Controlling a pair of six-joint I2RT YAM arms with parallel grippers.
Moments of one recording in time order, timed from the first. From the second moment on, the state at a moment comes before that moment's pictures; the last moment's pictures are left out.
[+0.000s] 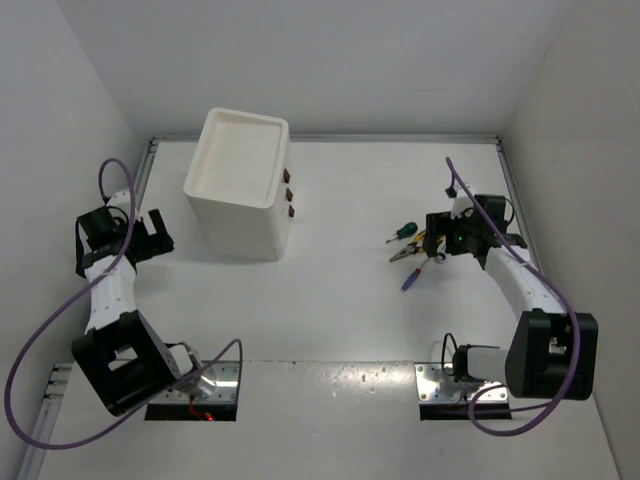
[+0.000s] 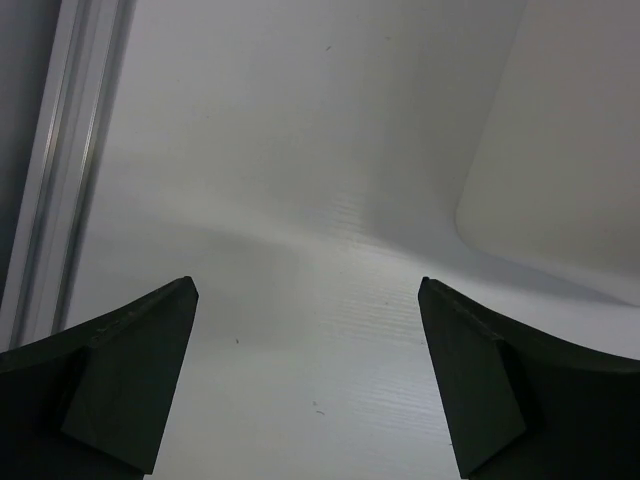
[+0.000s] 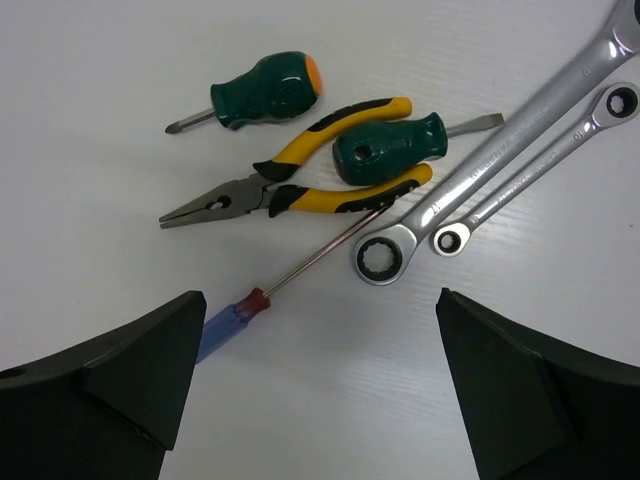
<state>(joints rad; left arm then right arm) 0.56 1.18 0.78 -0.35 0.30 0.10 -0.08 1.26 0.71 -0.30 -0.25 -0.16</state>
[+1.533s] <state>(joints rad) 0.05 1.62 1.70 -0.74 0.21 0.14 0.17 1.92 1.28 -0.10 -0.82 0.40</state>
